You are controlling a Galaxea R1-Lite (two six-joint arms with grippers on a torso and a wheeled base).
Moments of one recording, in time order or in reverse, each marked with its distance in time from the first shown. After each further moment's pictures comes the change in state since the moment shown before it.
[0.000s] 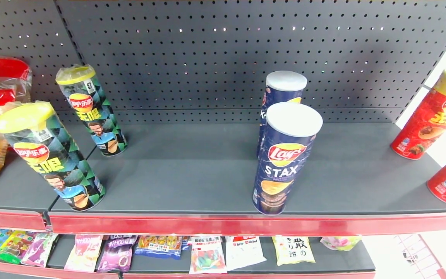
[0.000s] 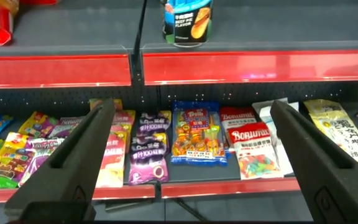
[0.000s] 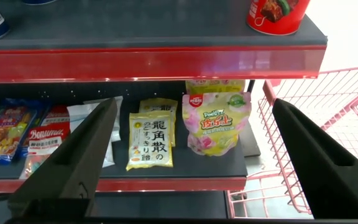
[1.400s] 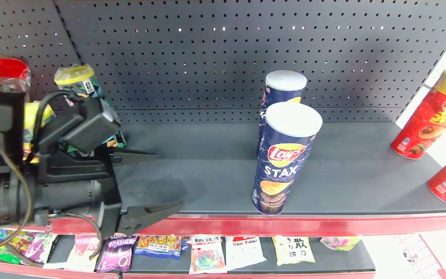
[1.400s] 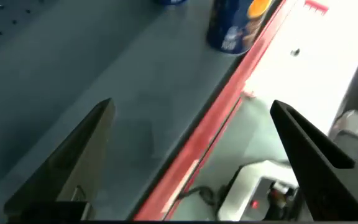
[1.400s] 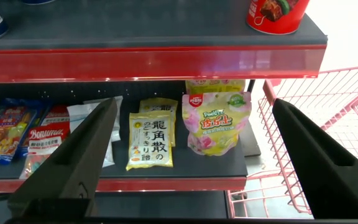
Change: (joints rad) left arm -0.515 1.342 -0.813 -0.094 -0.333 0.299; right arm 0.000 0.000 0.000 0.000 -0.001 0.000
